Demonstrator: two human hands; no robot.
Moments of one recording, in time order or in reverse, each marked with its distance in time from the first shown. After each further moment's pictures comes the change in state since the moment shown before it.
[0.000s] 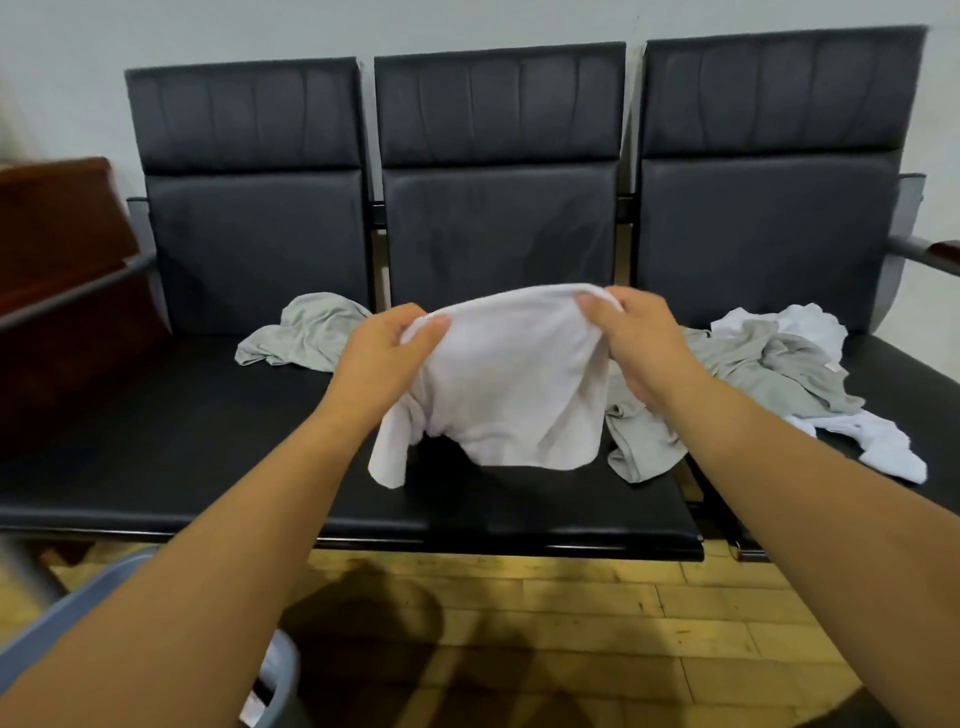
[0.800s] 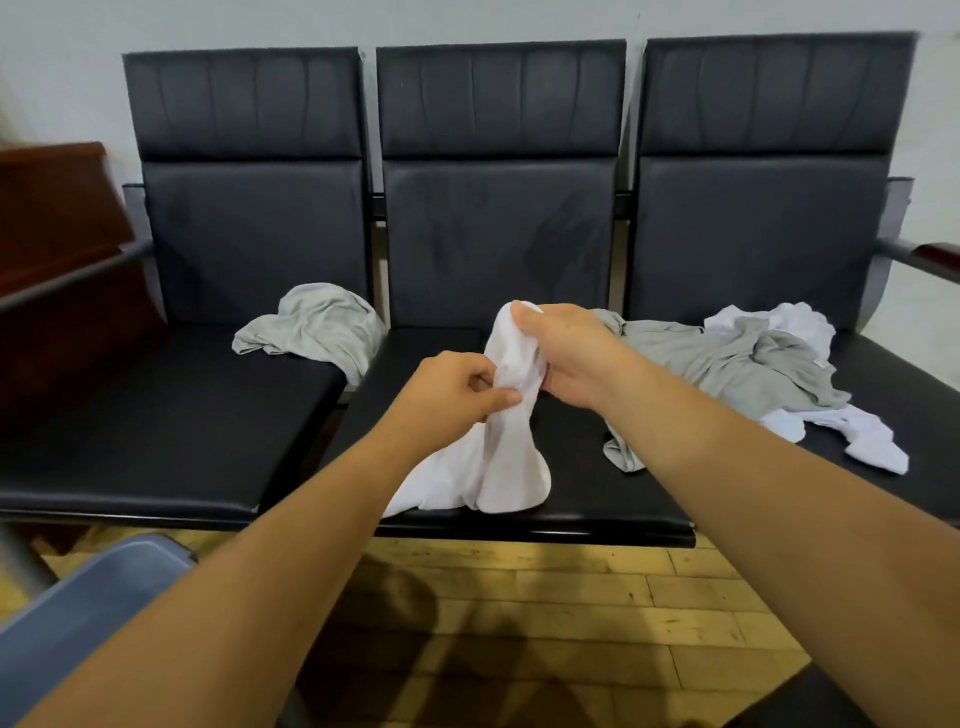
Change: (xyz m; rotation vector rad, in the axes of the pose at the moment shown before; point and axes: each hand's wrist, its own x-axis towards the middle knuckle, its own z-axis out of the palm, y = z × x) left_hand -0.034 0.014 0.037 0.073 -0.322 -0.052; right_hand -0.028 -0.028 0.059 0.232 -0.254 0.359
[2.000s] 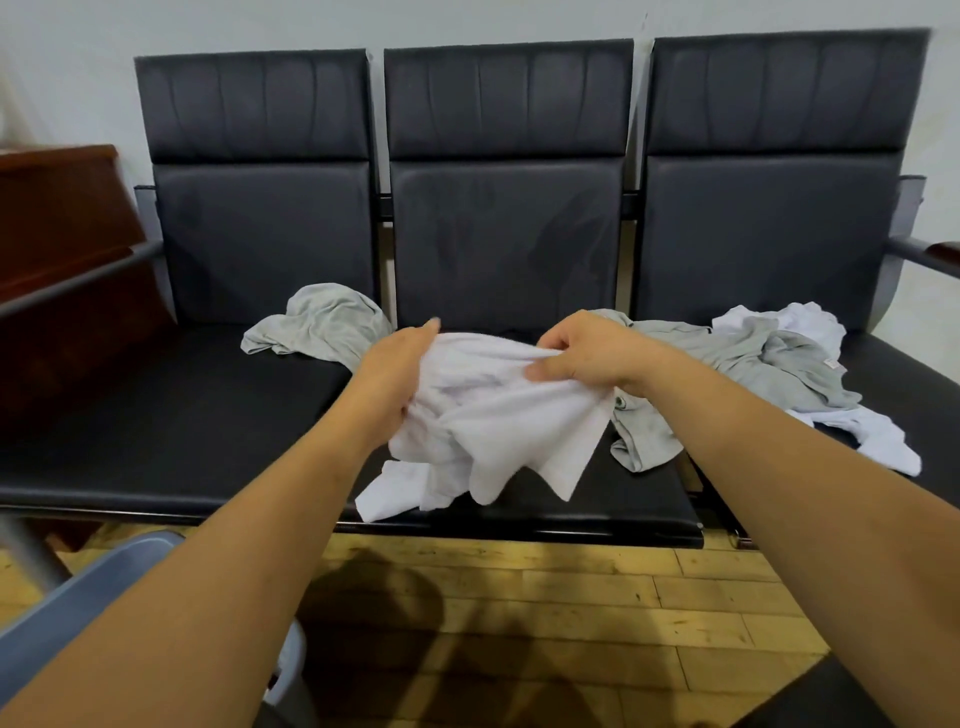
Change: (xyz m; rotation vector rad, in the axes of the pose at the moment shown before) left_hand 0.014 -0.029 -0.035 -0.619 0.231 -0.361; right_hand 0.006 -0.005 -0.039 -0.868 -0.211 -0.174
